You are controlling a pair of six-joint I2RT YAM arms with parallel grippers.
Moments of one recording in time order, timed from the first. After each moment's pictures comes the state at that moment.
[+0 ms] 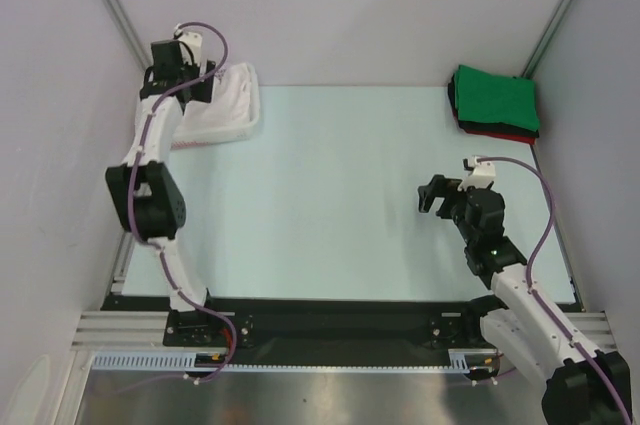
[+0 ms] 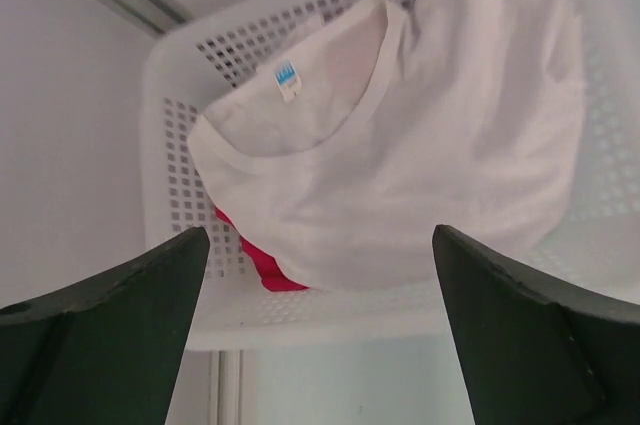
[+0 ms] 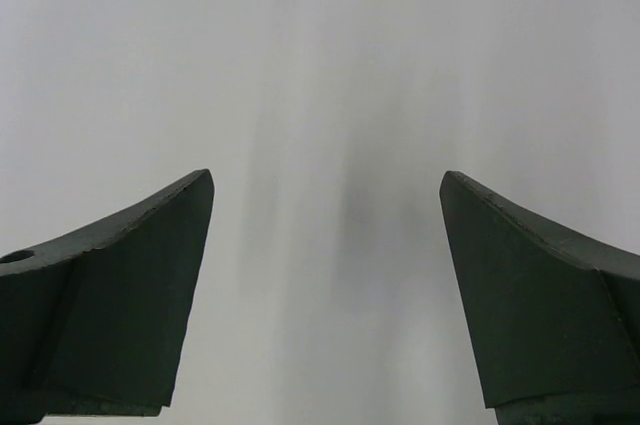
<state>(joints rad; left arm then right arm) 0.08 1.87 1.79 -0.39 -0.09 0.32 0.25 0.76 0.39 0.10 0.09 0.30</state>
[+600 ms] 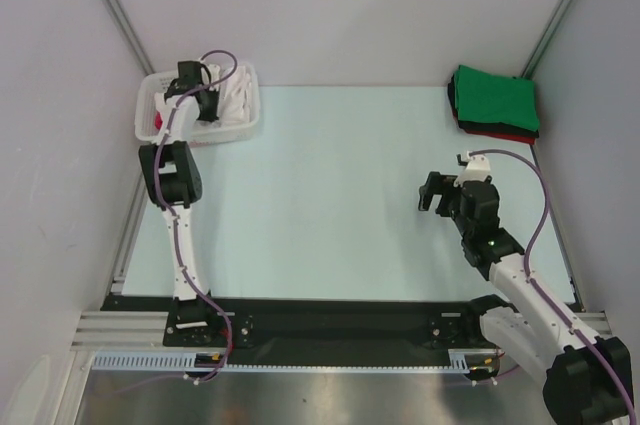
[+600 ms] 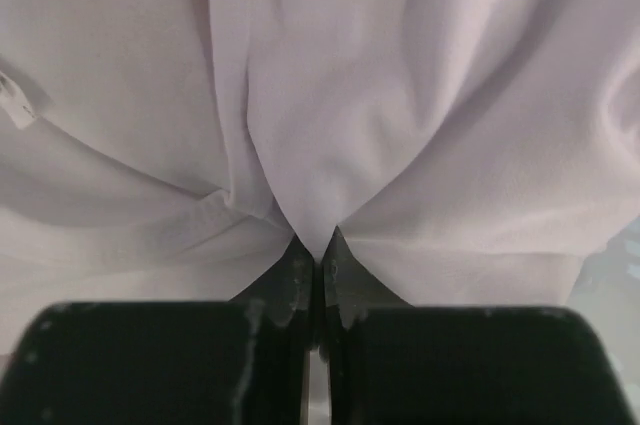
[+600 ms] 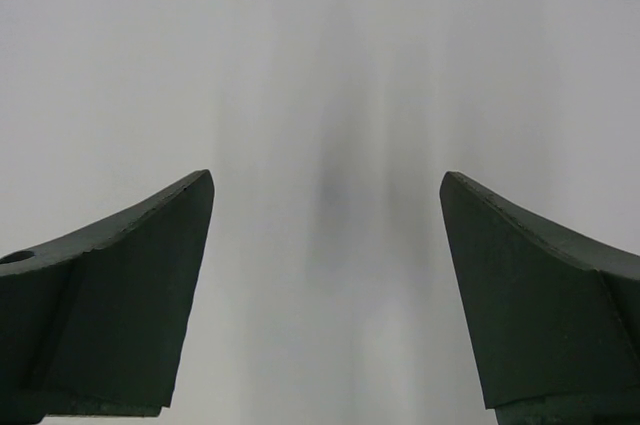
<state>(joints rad) 0.11 2.51 2.30 -0.65 0.06 0.23 0.28 0.83 0.45 0.01 0.16 0.25</state>
